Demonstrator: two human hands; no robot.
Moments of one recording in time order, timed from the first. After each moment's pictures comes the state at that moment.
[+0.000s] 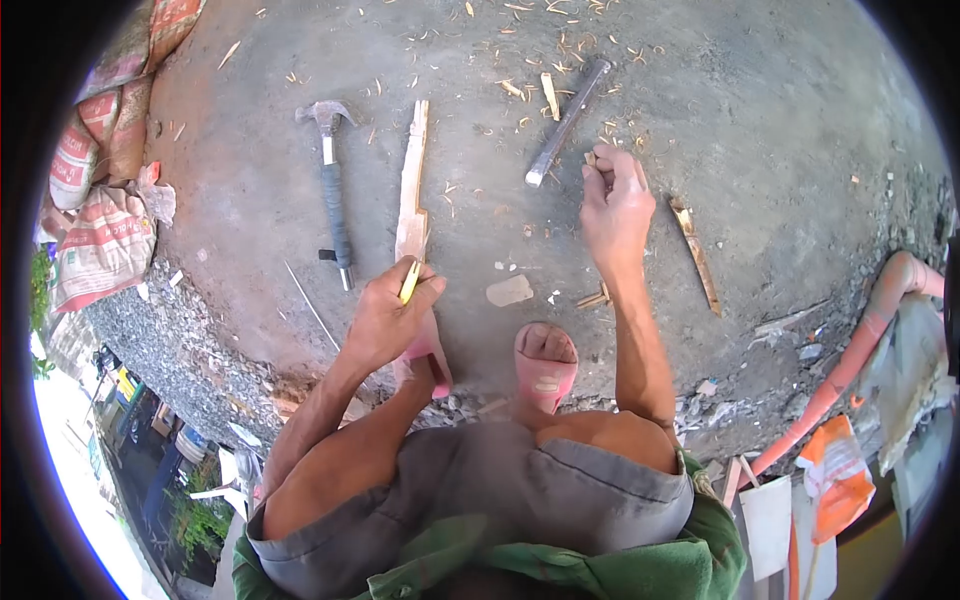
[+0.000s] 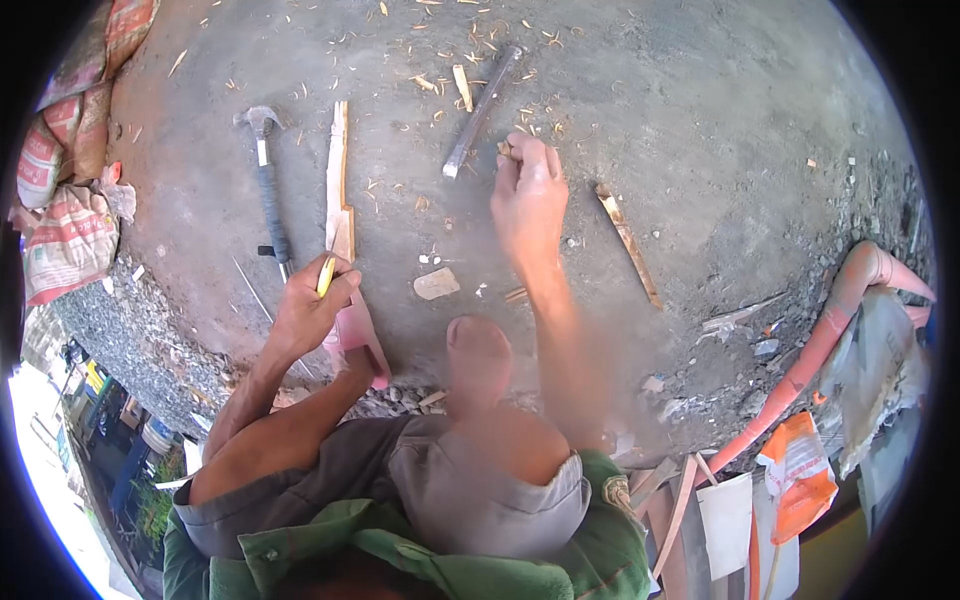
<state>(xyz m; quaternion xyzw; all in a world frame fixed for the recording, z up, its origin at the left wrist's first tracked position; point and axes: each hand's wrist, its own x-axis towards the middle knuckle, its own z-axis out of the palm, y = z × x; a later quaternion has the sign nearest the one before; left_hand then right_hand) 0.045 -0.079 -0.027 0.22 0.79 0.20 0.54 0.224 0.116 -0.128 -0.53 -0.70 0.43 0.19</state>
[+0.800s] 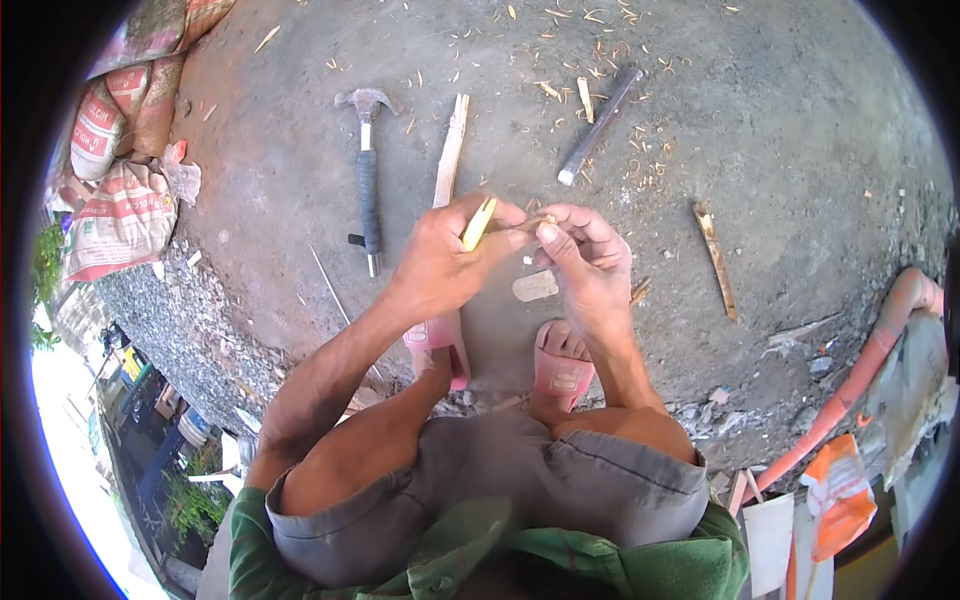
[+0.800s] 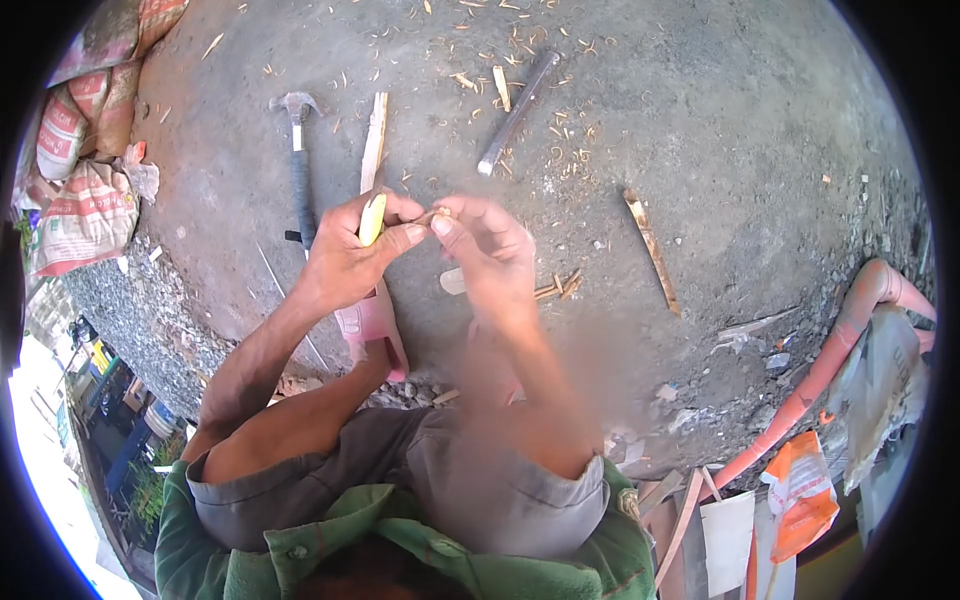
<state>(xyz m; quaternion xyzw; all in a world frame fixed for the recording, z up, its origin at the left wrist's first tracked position) 0.043 -0.019 -0.021 0.32 0.72 0.35 0.51 0.201 0.048 -0.054 -0.45 -0.28 0.82 0.23</state>
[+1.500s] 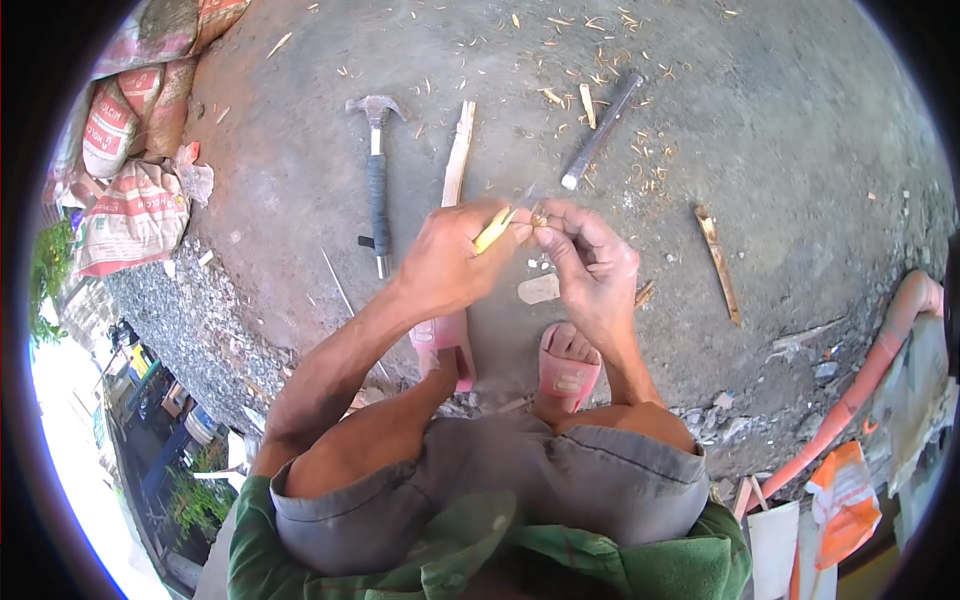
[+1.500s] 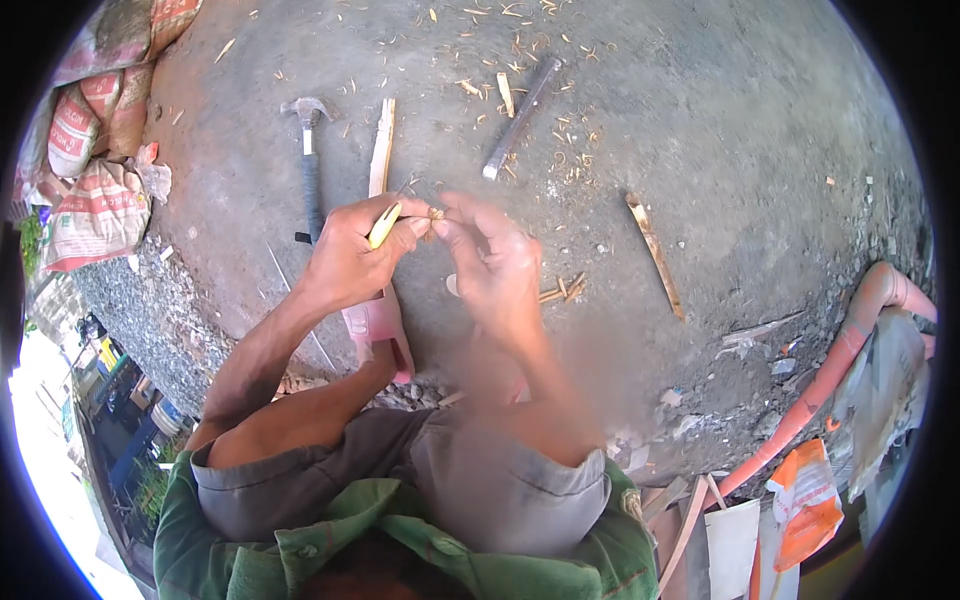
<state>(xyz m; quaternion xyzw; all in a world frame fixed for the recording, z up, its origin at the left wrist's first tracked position) 0.040 -0.004 -0.002 0.40 0.74 0.23 0.49 0.198 0.059 -0.035 -0.49 -0.50 0.69 0.17</state>
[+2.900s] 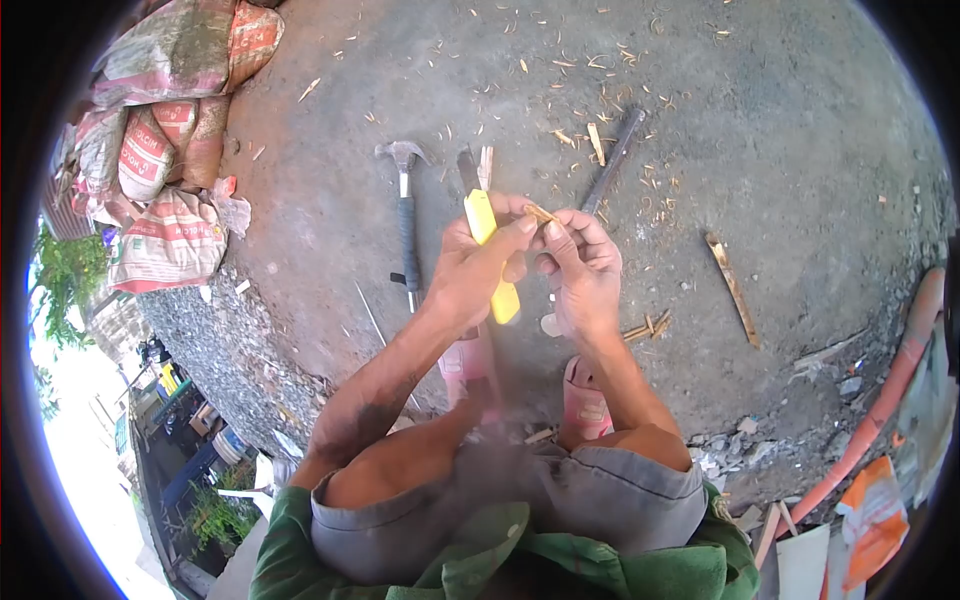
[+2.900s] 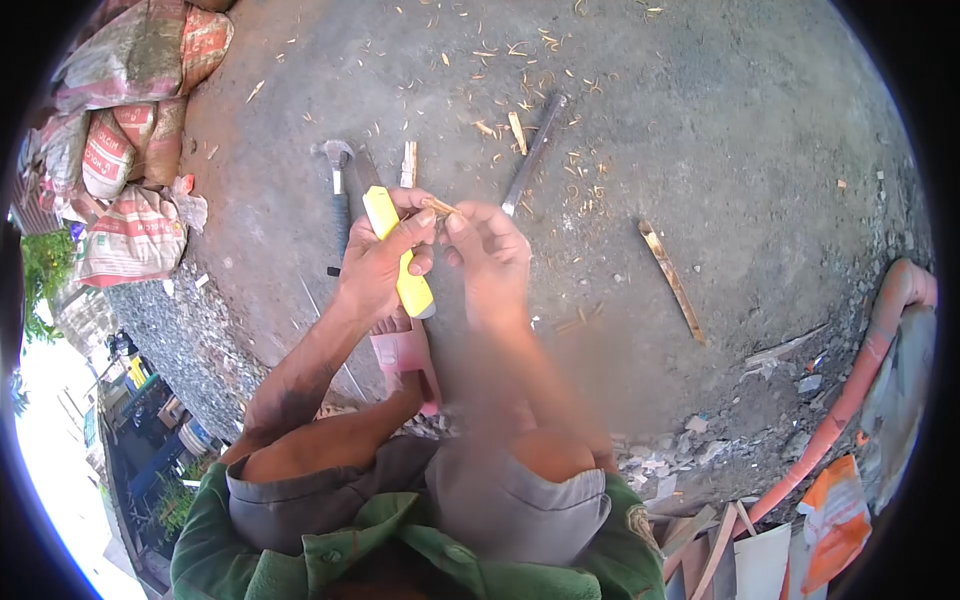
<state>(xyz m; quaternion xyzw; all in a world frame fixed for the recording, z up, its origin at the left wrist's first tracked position) 0.044 0.016 -0.015 0.05 0.65 0.52 0.56 0.163 0.055 -0.061 -0.41 -0.18 0.84 0.30</state>
